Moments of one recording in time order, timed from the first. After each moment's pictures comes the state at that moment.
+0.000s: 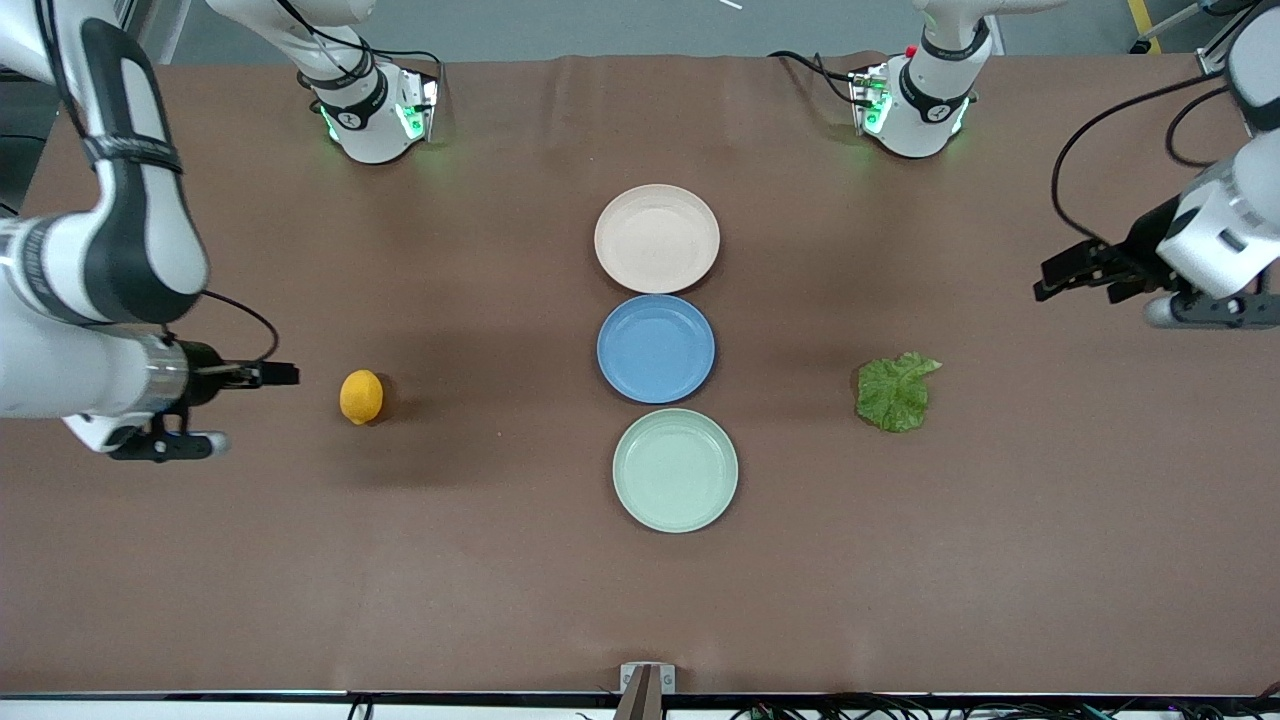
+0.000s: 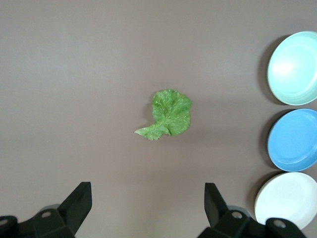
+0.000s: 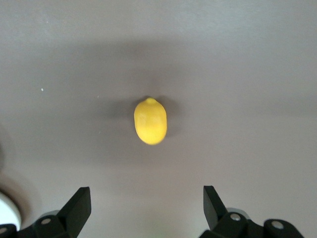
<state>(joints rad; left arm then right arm) 0.03 -0.03 -0.04 -1.75 -0.13 1.70 0.00 -0.08 0.39 0.09 -1.46 0.05 1.56 0.01</state>
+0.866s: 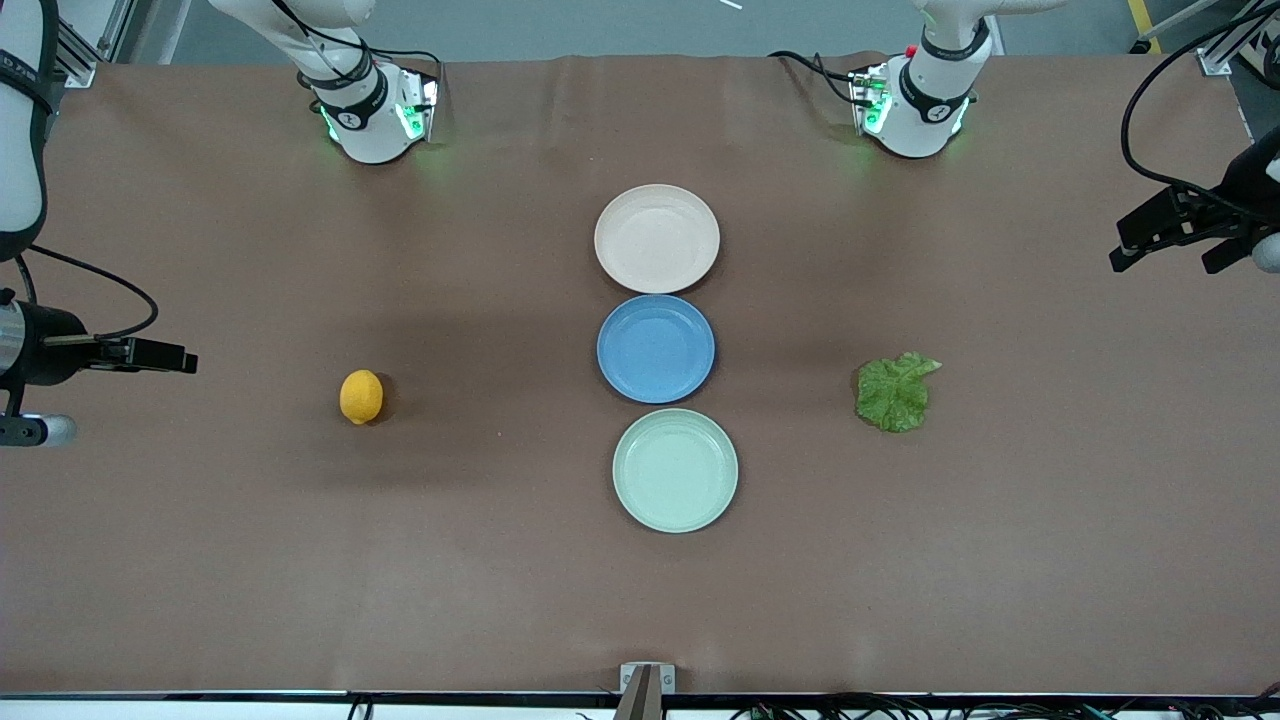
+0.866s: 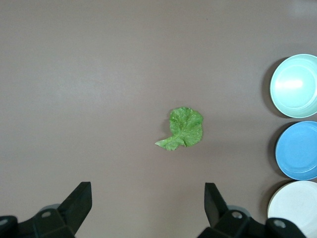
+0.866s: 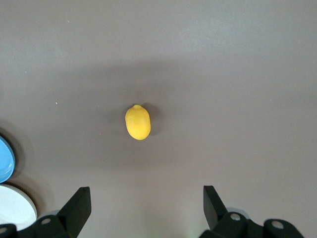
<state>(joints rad) 0.01 -0.03 -0.03 -1.57 -0.04 1.60 0.00 -0.13 0.39 0.08 -1.23 0.05 1.41 0.01</state>
